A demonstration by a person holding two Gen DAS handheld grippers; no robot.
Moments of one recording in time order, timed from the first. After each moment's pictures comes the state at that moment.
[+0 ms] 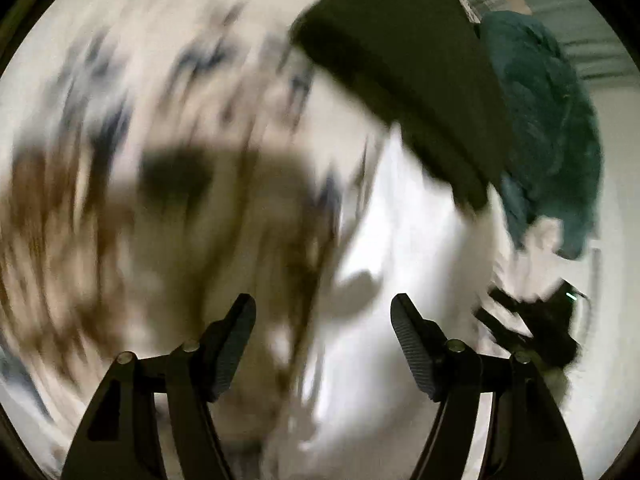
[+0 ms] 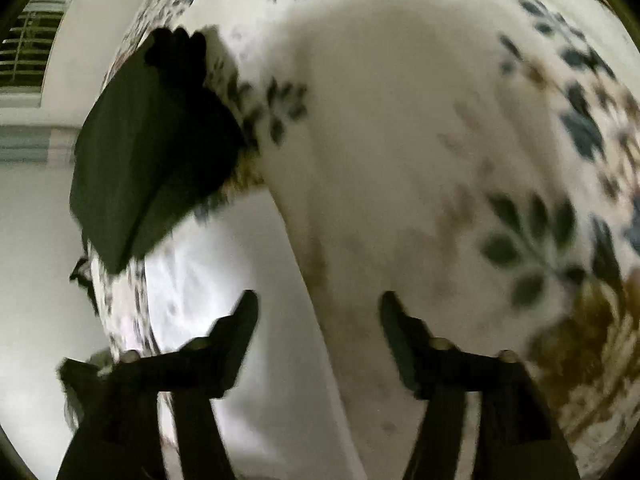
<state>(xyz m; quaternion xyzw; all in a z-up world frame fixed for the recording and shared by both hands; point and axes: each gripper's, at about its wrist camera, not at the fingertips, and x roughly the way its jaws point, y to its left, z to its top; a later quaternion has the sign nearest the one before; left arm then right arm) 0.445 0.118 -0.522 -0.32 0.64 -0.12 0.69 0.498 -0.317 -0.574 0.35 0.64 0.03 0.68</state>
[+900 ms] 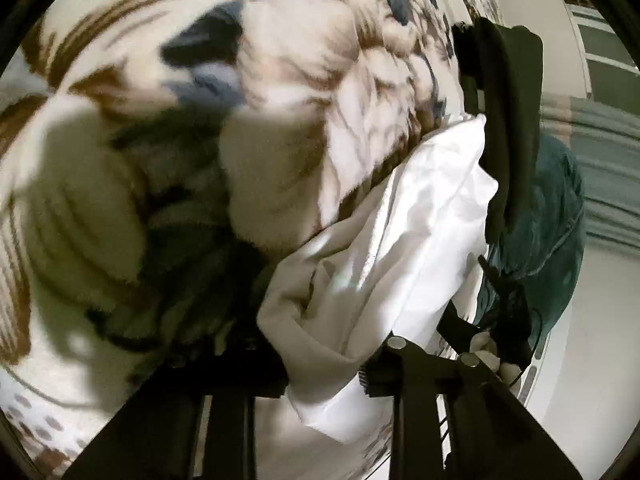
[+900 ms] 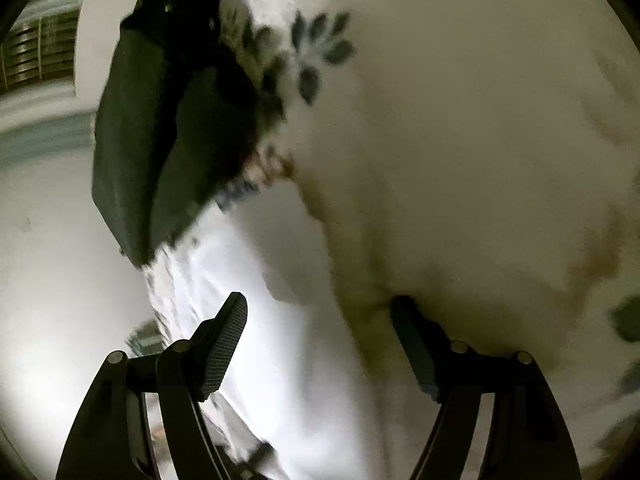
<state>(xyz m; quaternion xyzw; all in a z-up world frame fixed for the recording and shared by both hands) 0.328 0.087 -0.557 -0.54 0.55 0.03 0.64 0.543 -0.285 -0.645 0.42 0.63 0.13 0.64</state>
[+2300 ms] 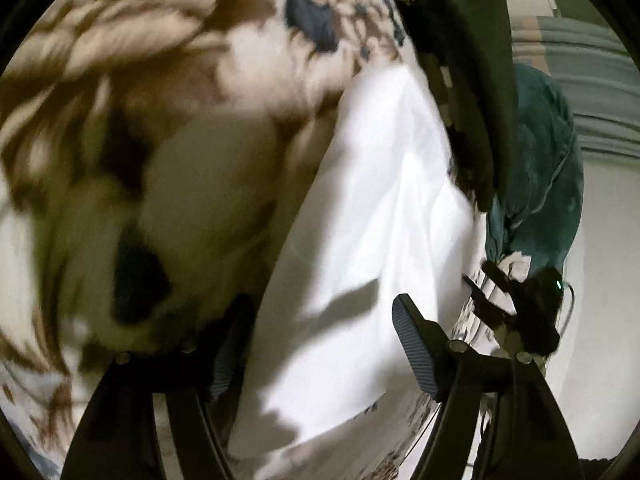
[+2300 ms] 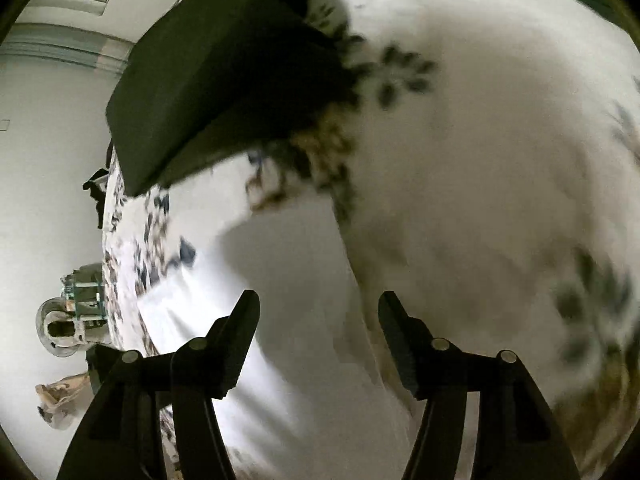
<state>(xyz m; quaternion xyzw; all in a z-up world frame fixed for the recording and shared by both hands) 0.393 0.135 -0.552 -0.44 0.60 -0.08 0.66 0.550 -0.251 -0.593 0.25 0.65 0.16 0.70</state>
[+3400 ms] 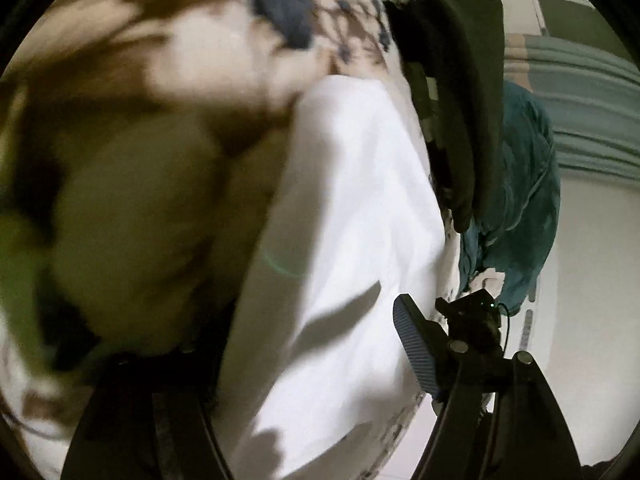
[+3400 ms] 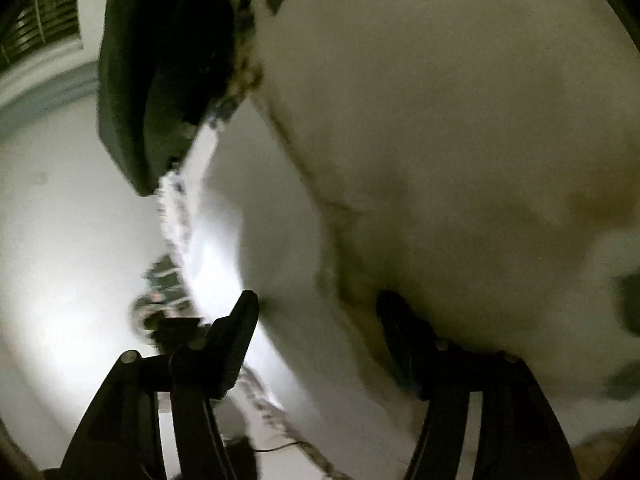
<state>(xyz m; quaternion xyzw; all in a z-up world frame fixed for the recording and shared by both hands) 0.408 0.119 -0.570 -0.48 0.56 -0.11 0.66 0.530 -0.285 -0.672 0.42 0.70 0.24 0.53</state>
